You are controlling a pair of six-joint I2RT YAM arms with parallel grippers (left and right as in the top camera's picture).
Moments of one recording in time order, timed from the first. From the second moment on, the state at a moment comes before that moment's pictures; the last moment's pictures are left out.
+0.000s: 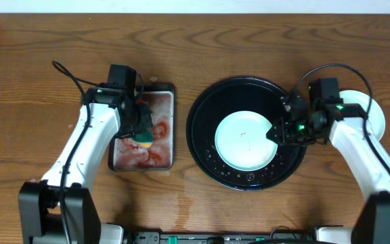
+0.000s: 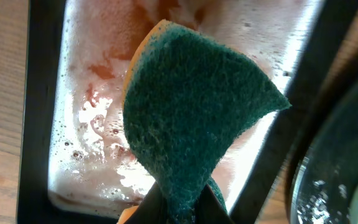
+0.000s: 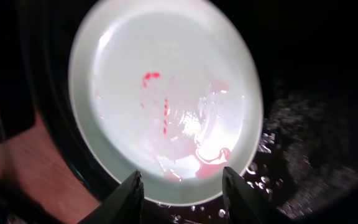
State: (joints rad) left arm -0.12 1.58 1.13 -0.95 0.07 -0.41; right arm 0.06 1.54 0.99 -0.84 -0.47 0.05
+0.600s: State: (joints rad) left arm -0.12 1.47 1.14 -0.98 0.11 -0.41; right arm 0.04 1.68 0.99 -0.74 -0.36 0.03
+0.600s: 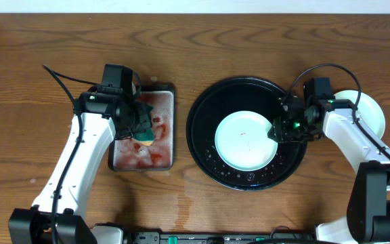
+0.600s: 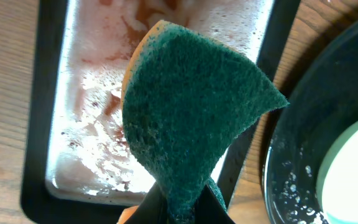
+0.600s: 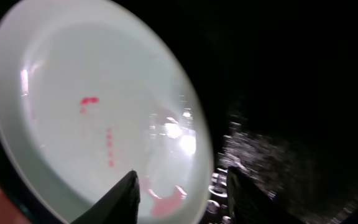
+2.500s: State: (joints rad) left arm -0.84 1.96 1.29 -0.69 -0.13 -0.66; right arm 0.04 1.72 0.87 -0.58 -0.41 0.12
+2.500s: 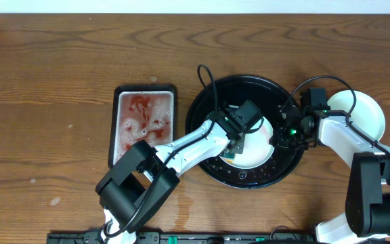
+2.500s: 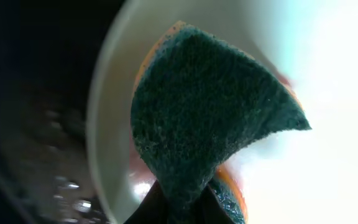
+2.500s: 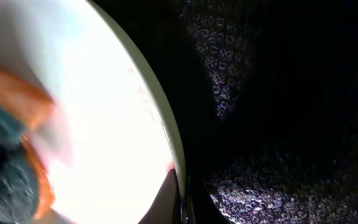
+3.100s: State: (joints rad) left arm -0.77 1.97 1.28 -0.51 -0.05 -0.70; right arm 0.04 1.73 0.87 -0.59 -0.42 0.13
